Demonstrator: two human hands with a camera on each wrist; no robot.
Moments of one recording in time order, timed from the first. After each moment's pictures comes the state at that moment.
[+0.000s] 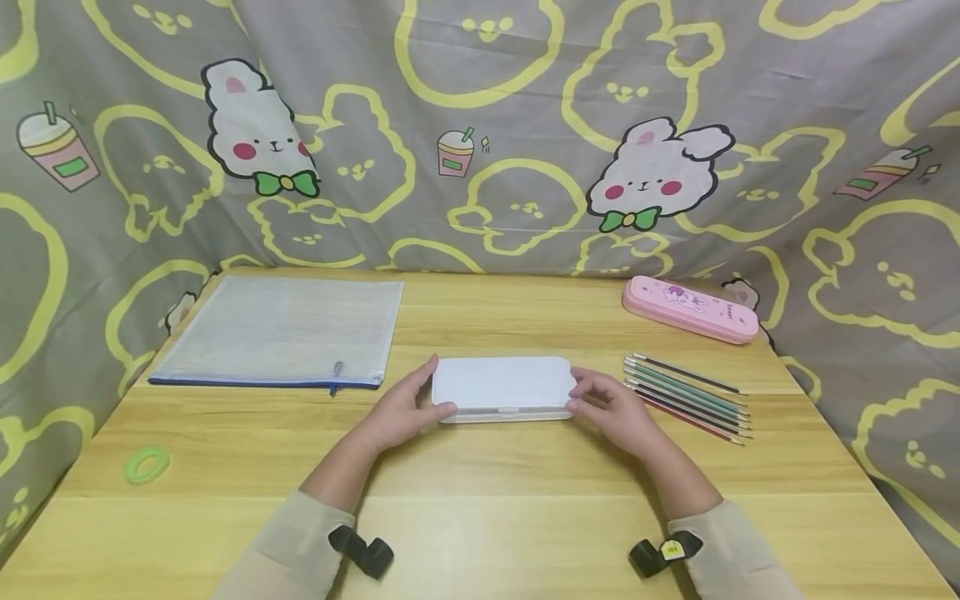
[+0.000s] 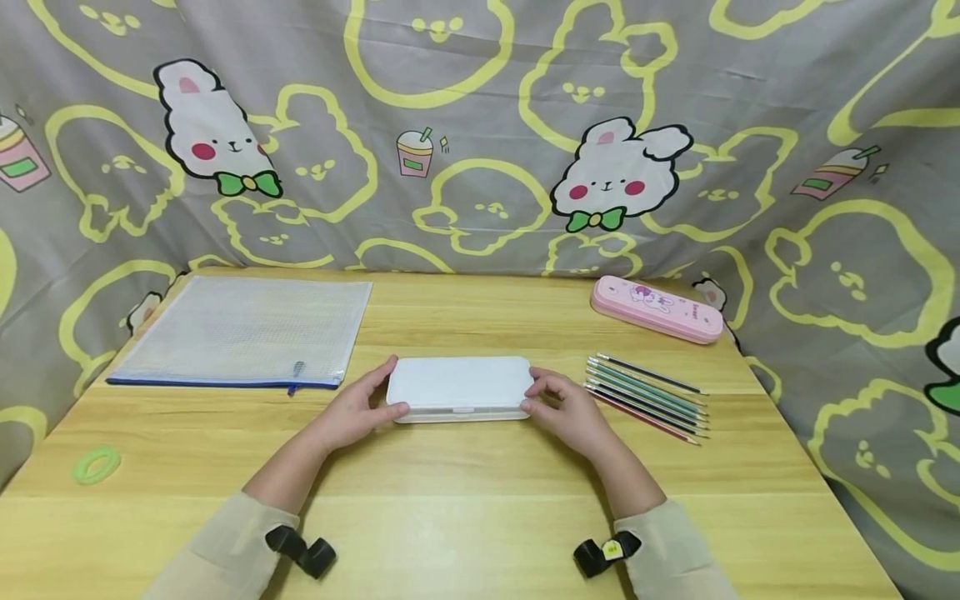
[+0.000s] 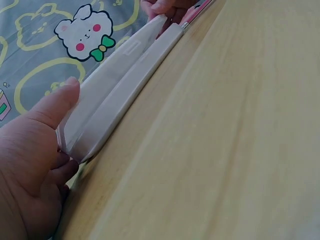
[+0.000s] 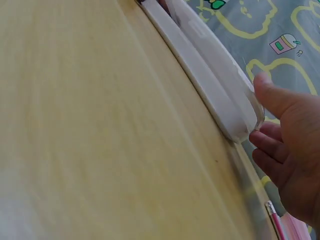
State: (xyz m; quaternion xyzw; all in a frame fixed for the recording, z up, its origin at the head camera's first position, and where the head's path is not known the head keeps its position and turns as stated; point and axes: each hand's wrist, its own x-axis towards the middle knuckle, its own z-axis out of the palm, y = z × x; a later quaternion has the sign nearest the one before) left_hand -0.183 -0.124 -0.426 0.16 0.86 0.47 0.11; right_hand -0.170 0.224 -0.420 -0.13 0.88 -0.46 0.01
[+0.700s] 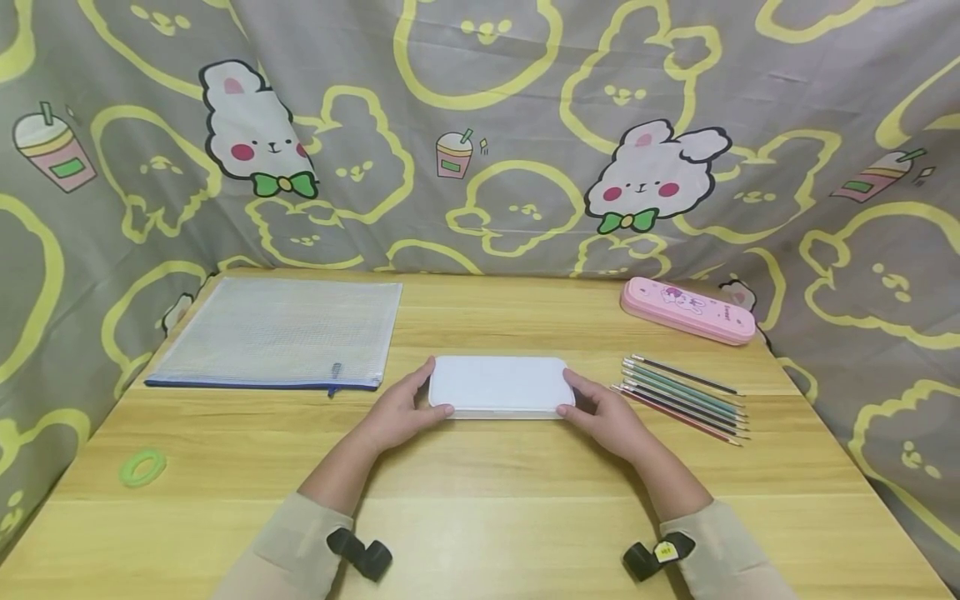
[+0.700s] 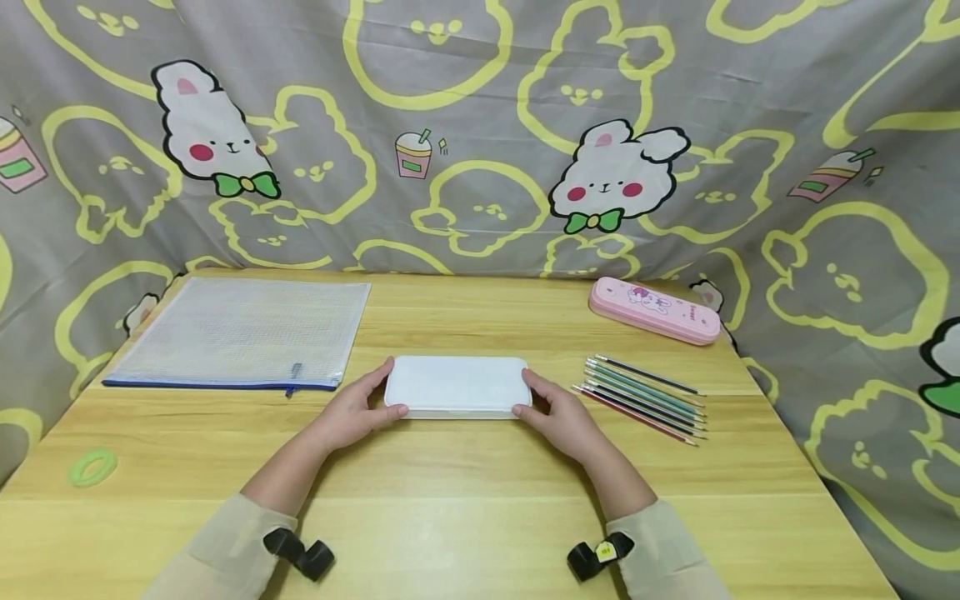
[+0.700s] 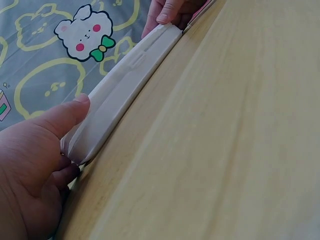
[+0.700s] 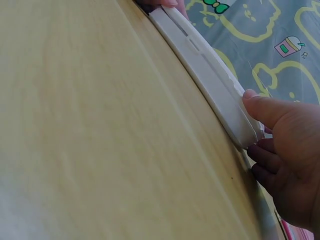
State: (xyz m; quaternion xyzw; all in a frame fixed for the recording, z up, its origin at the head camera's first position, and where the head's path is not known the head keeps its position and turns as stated) left_hand -0.183 -0.123 -0.429 0.15 0.87 0.45 0.09; right_hand -0.170 0.216 -0.426 -0.11 0.91 -0.39 0.04
